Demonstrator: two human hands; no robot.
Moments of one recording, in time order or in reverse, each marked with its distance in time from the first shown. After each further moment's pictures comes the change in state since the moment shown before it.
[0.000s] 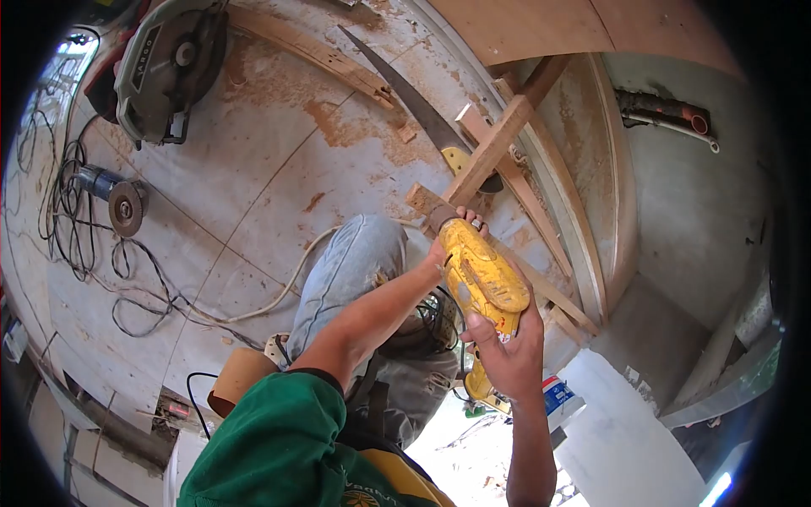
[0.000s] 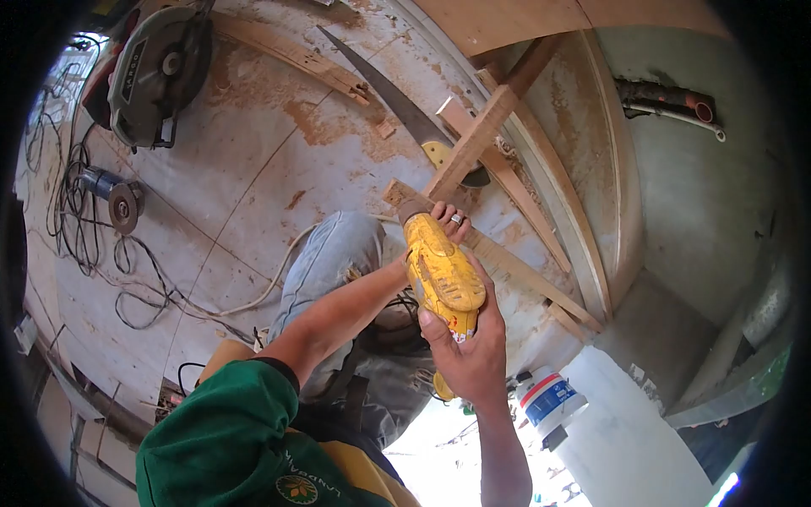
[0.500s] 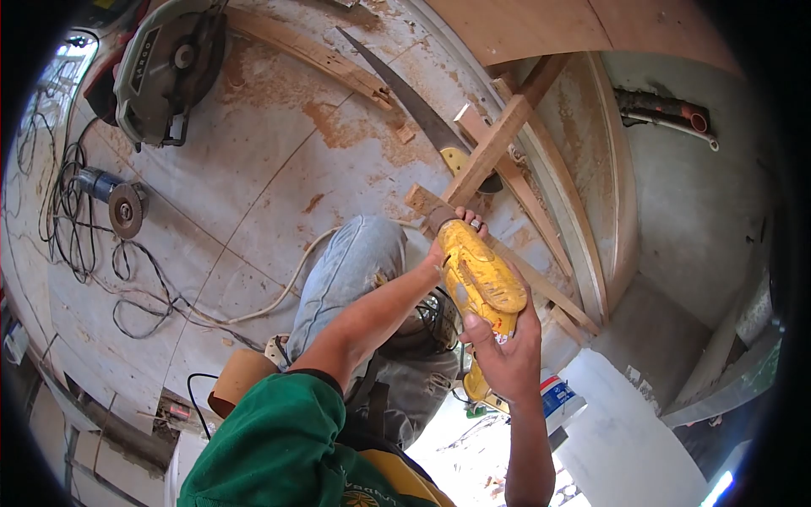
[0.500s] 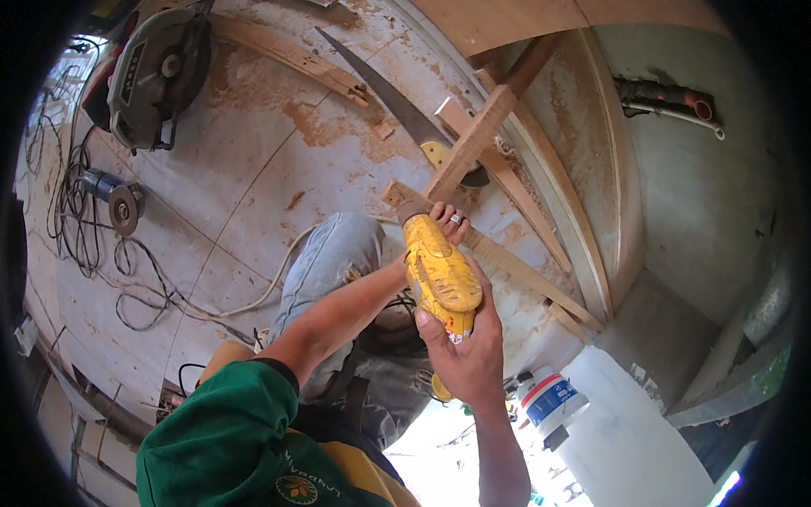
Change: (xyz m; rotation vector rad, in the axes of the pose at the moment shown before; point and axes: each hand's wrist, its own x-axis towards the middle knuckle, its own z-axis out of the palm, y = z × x) left_hand -0.004 -0.007 0.001 -0.126 0.029 -0.049; right_hand -0.001 0.001 0.003 -0.018 0.023 -0.018
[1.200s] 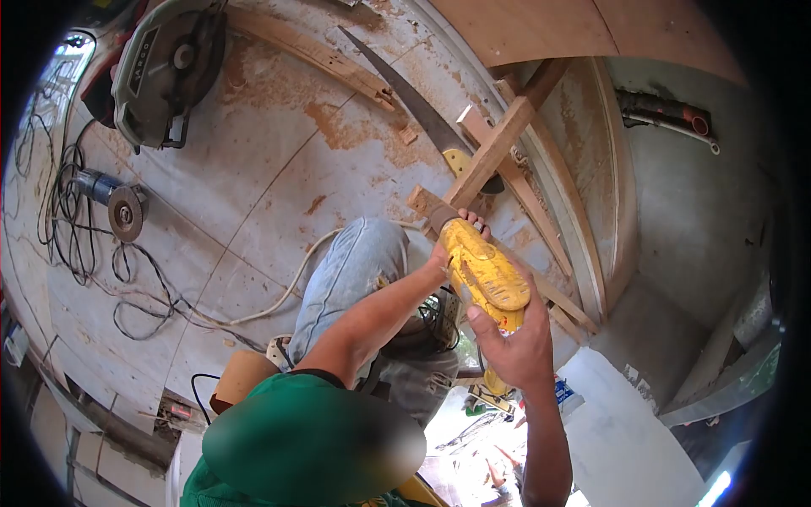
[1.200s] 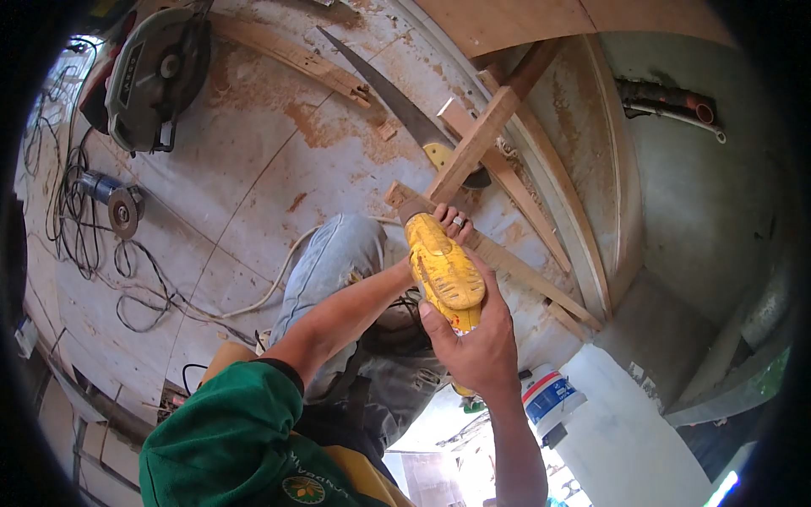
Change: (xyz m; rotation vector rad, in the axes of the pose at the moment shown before) left_hand -0.003 -0.010 -0.005 -0.013 0.007 0.029; right_hand 0.019 -0.016 -0.008 -0.276 -0.053 -0.080
